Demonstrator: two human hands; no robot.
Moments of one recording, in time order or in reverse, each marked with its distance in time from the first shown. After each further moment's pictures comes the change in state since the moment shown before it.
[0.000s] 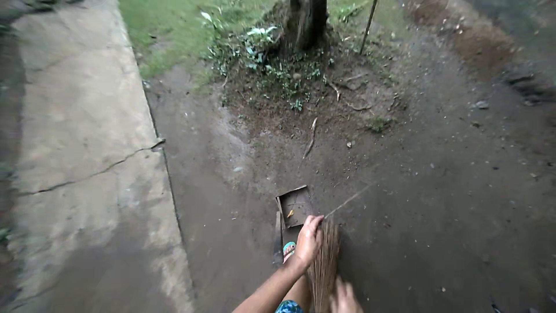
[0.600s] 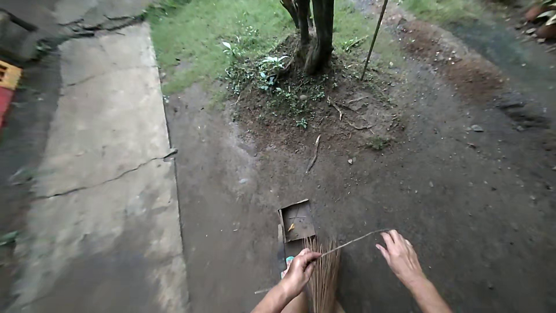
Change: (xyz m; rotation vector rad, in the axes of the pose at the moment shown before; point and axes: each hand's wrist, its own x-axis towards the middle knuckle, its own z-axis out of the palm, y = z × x) left_hand -0.057 -0.009 -0.035 -0.212 -0.214 0.027; right_hand 0.088 0.049 -0.200 -0.413 0.469 -0.460
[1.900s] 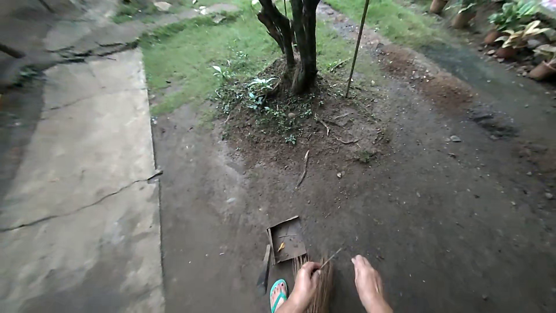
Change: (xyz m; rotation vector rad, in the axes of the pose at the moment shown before) left_hand 0.041 0.056 0.041 0.043 -0.009 -0.282; right_hand -0.003 -0.068 -0.004 0.233 -0.237 0.343
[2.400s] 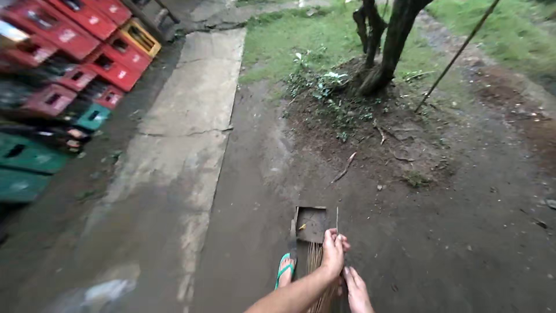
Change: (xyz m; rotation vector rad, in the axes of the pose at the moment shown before) left_hand 0.027 0.037 0.011 -0.853 0.616 -0.086; right_hand -0.031 -0.056 0.045 1.001 -0.302 -0.001
